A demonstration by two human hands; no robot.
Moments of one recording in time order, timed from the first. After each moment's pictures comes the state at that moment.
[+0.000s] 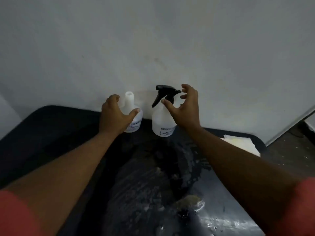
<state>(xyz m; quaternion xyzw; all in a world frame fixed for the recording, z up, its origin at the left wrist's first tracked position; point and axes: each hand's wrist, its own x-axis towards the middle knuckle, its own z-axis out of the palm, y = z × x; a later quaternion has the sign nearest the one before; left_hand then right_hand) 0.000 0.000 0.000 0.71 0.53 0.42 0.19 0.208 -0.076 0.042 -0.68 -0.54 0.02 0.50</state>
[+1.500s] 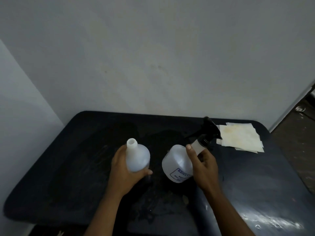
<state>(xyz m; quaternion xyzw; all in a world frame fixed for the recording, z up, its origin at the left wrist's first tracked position) -0.083 -0.207 -0.012 0.70 0.53 0.35 0.34 0.135 -0.288 0.009 -0.65 -0.35 0.26 0.62</state>
